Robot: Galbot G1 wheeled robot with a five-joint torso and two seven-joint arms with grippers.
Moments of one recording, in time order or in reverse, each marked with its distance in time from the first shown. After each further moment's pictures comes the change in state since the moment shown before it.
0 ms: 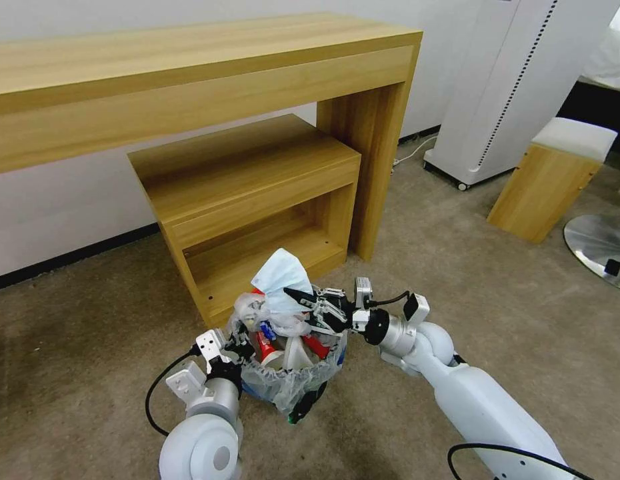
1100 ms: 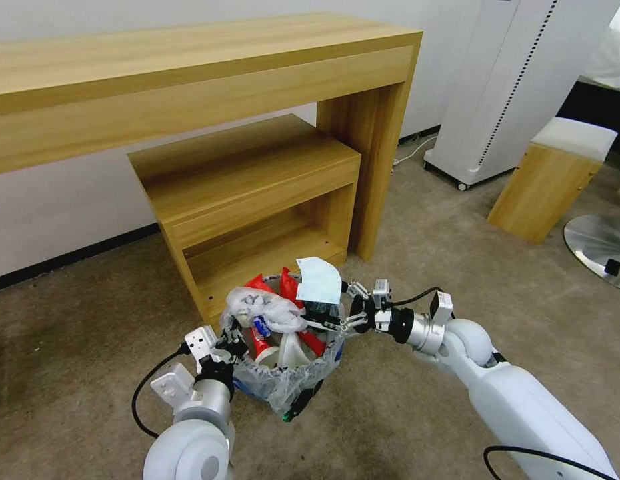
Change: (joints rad) left arm 0.035 0.009 -0.013 -0.081 0.002 0.010 -0.002; right arm -0.027 -0.099 0.077 0.054 -0.133 -0.063 0.081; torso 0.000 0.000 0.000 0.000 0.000
